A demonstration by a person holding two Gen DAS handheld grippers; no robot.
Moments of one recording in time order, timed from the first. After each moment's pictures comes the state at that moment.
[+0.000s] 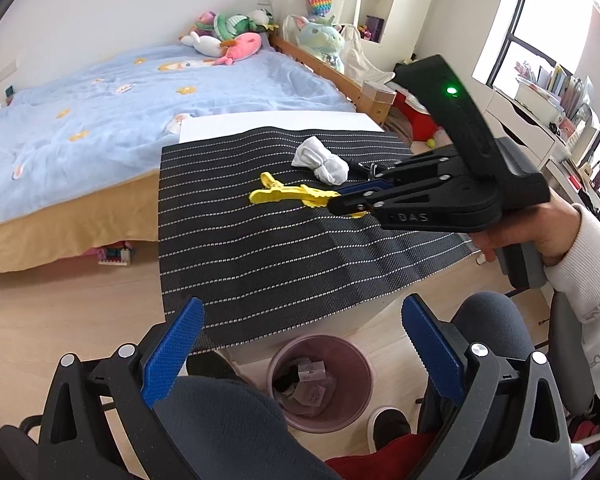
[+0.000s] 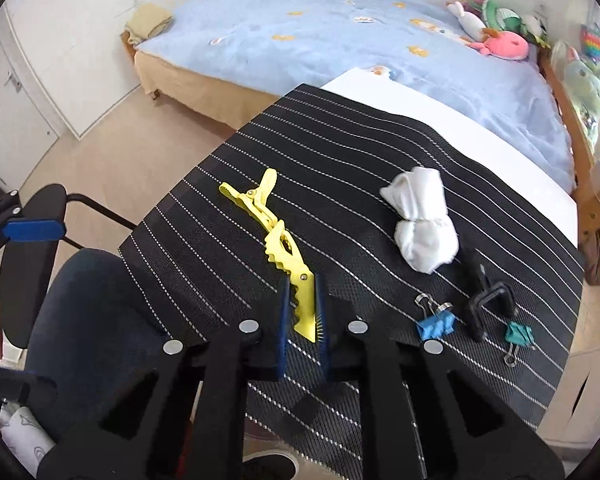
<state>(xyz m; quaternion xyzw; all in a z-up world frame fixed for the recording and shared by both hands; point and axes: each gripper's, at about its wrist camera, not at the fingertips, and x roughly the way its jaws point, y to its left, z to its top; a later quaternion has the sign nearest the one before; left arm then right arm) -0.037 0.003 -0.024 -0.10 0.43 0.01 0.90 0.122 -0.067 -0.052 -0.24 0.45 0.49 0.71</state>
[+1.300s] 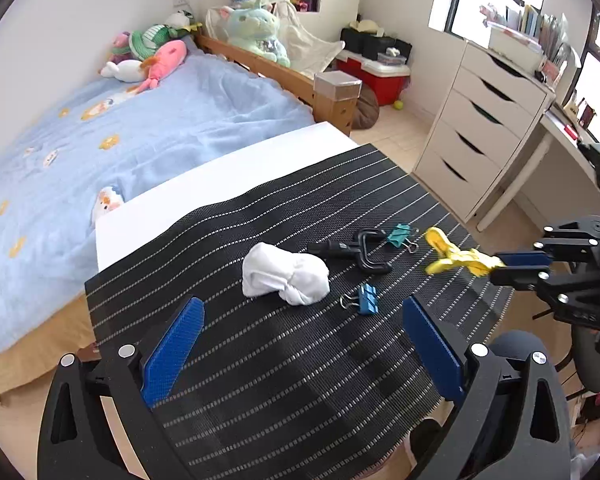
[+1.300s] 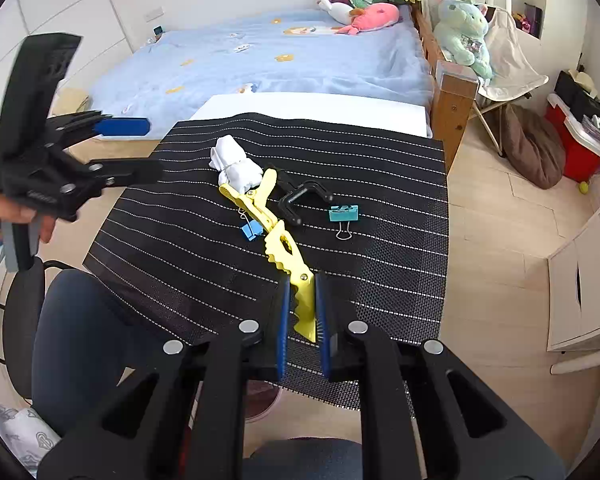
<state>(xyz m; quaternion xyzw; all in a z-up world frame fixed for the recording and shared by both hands) 0.148 -0.016 -0.019 0.01 0.47 -0.08 0.88 0.160 -0.222 -0.028 -0.13 0.46 0.37 0.79</state>
